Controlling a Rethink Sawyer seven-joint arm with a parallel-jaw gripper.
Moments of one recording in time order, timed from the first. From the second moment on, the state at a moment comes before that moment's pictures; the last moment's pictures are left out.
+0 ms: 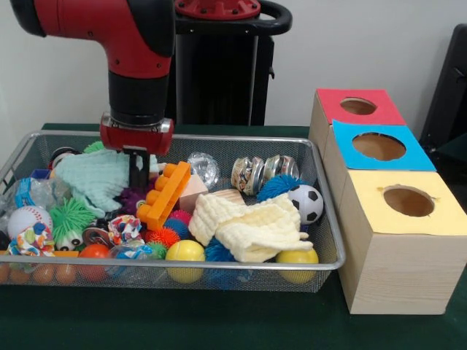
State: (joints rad) arm -0.65 -0.57 0.22 1.71 -0.64 0.38 1.83
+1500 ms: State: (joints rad) arm -0.60 -0.57 0.10 1.68 -0.74 0.29 1.83
